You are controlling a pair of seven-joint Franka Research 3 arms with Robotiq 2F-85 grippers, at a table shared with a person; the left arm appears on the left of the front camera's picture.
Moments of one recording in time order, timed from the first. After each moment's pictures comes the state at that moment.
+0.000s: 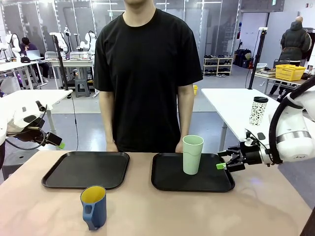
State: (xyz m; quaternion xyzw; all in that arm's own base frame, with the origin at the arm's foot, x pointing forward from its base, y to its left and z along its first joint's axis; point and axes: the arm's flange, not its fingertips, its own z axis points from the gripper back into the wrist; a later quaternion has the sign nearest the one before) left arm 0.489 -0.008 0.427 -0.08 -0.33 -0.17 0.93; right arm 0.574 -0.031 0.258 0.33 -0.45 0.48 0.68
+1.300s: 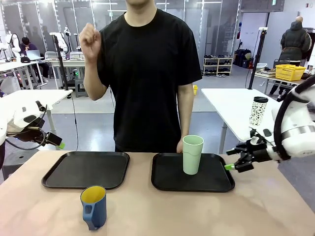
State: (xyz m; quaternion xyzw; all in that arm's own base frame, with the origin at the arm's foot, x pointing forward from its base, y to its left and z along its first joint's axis) left arm 0.489 -0.008 0.427 -0.08 -0.33 -0.17 0.93; right arm 0.541 -0.059 0.309 0.18 -0.41 0.55 0.71
